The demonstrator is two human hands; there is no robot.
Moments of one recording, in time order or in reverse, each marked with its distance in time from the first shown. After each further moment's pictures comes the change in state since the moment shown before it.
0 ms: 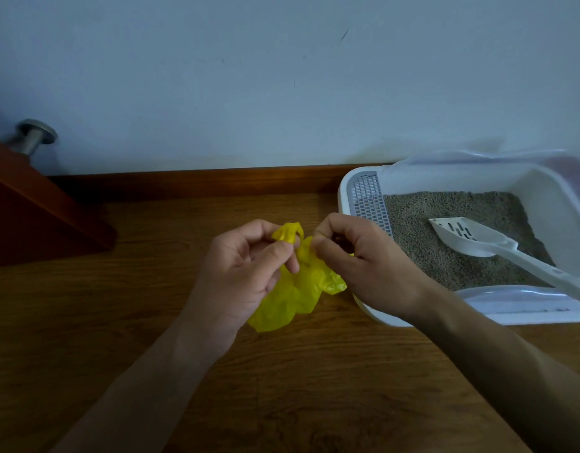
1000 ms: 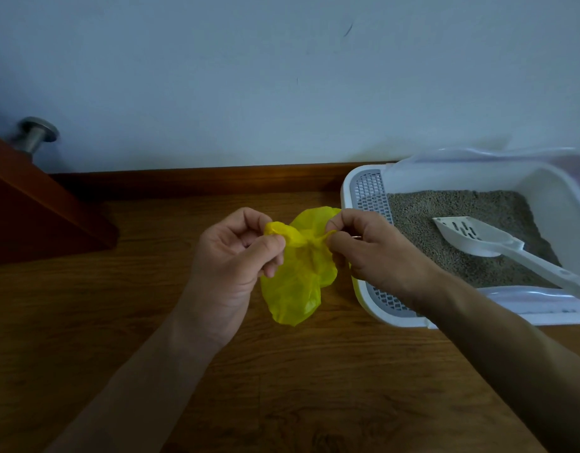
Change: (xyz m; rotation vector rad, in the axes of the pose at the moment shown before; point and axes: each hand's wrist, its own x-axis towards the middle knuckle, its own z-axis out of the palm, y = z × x) left_hand 0.012 -0.009 -0.007 -0.190 0.095 0.010; right_hand 0.011 0.007 -0.008 0.118 -0.015 0.241
